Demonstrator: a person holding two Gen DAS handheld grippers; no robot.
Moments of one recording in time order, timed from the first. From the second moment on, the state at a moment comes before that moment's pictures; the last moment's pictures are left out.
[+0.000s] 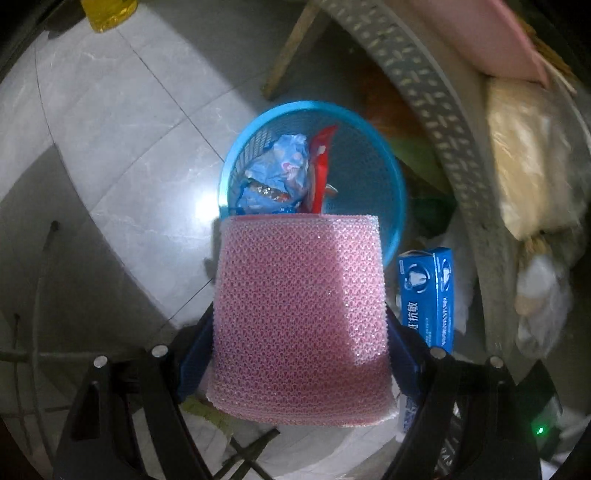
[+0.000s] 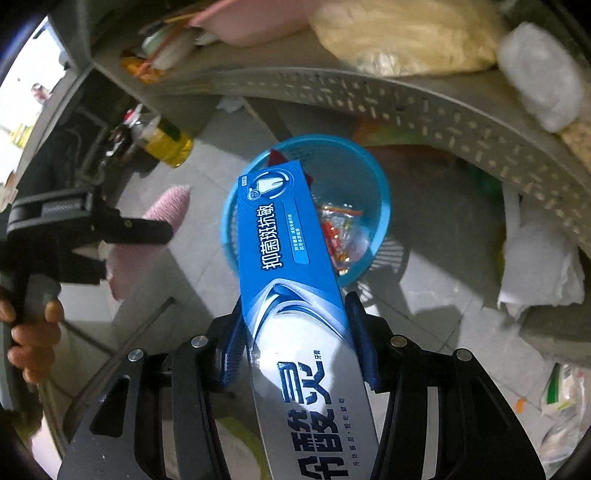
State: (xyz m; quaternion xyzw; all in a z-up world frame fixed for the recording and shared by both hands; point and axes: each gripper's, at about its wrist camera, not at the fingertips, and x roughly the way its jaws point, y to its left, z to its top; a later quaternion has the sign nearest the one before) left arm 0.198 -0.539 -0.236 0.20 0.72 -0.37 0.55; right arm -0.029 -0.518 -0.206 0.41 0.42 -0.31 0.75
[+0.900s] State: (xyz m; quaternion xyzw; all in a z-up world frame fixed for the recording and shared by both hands) left arm 0.194 -0.509 -0.144 0.11 0.67 -0.46 0.58; right arm -0.034 -0.488 -0.183 0.32 0.40 -0.35 0.79
